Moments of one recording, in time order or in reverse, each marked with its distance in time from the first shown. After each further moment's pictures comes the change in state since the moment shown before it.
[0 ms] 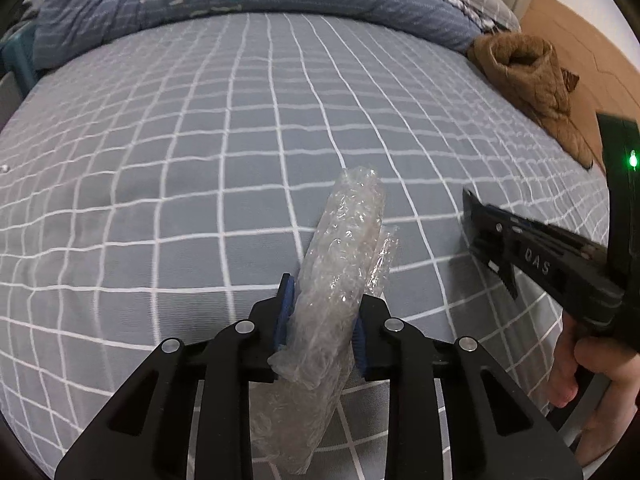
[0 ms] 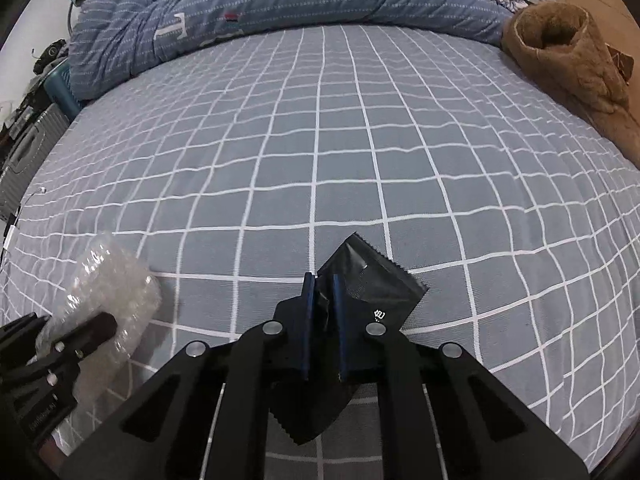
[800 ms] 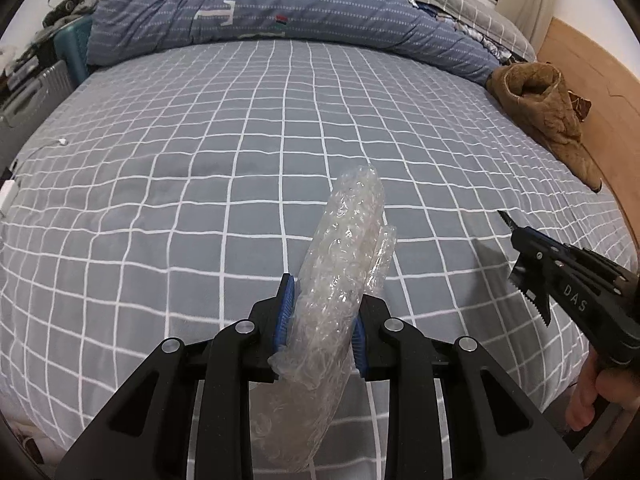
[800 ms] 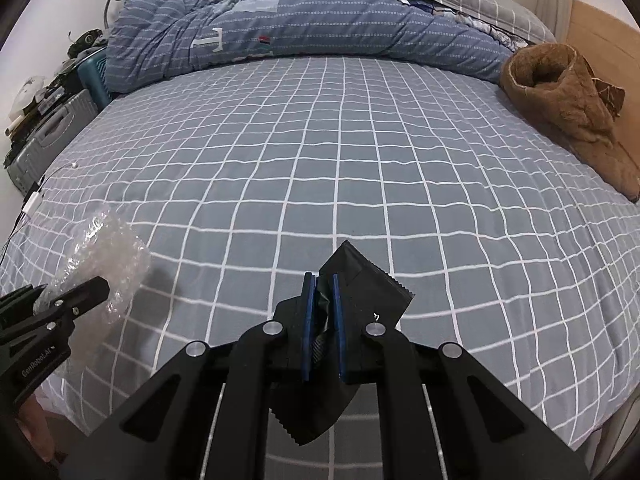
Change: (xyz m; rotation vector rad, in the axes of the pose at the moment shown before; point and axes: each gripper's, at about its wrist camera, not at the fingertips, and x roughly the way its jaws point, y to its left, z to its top) left arm -0.064 0.004 -0.054 -0.069 -0.104 0.093; right arm -0.078 0.019 -0.051 -0.088 -0.096 -0.003
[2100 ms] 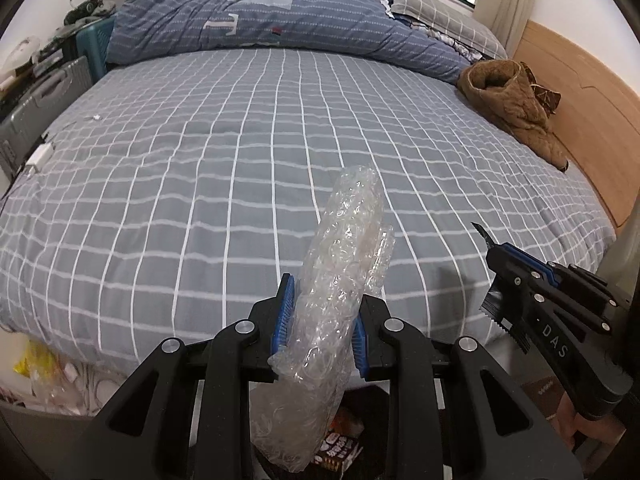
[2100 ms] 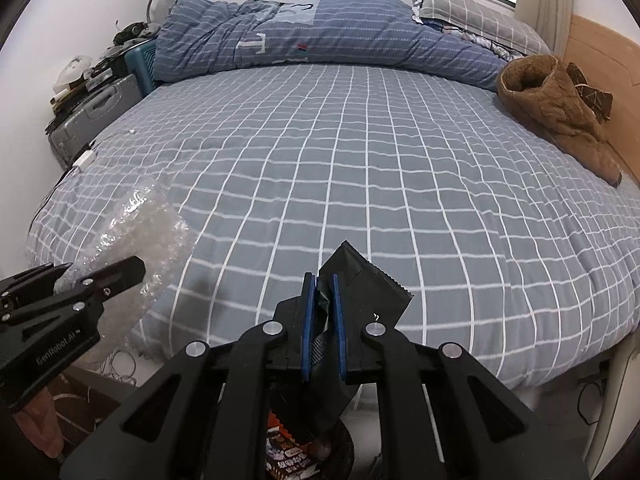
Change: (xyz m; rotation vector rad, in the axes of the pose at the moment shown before) left arm -0.113 -0.025 -0.115 -0.007 -0.016 -0.020; right arm -0.122 0.031 -0.106 -0.059 -0.035 0.045
